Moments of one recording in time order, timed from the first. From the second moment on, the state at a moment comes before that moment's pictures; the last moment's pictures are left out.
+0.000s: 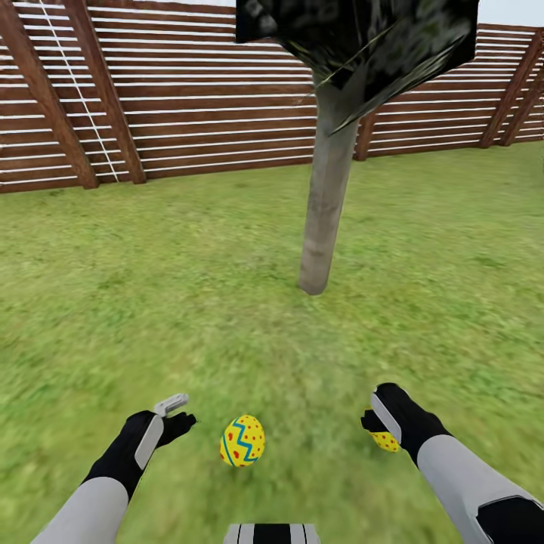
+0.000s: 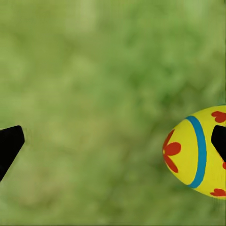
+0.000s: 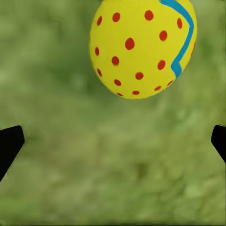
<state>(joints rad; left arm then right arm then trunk) -0.62 -0.01 0.22 -0.65 0.26 0.60 0.15 -0.79 -0.10 0.25 -0.50 -0.30 0.83 -0.31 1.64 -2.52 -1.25</state>
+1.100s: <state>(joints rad) -0.62 -0.01 0.22 -0.65 0.26 0.60 0.15 -0.79 -0.10 0.25 -0.50 -0.30 0.83 -0.31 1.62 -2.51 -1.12</state>
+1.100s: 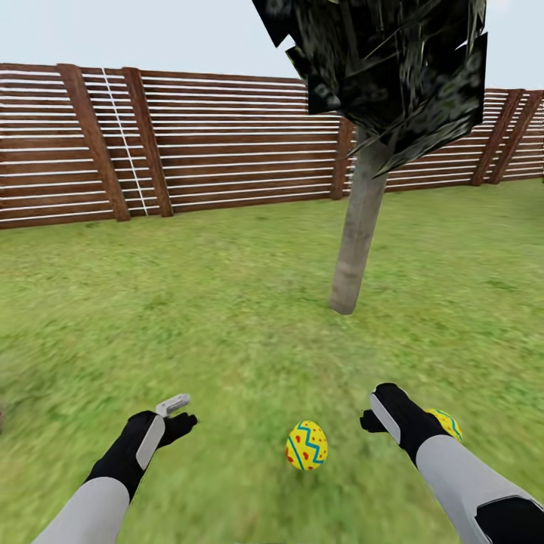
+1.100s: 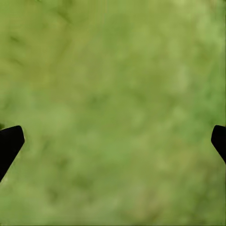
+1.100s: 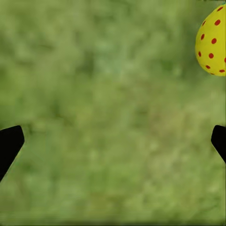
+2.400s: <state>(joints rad) -0.62 0.22 0.21 -0.60 0.25 0.61 -0.04 -0.79 -0.08 0.26 -0.50 -0.30 0.83 -0.31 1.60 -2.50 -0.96</state>
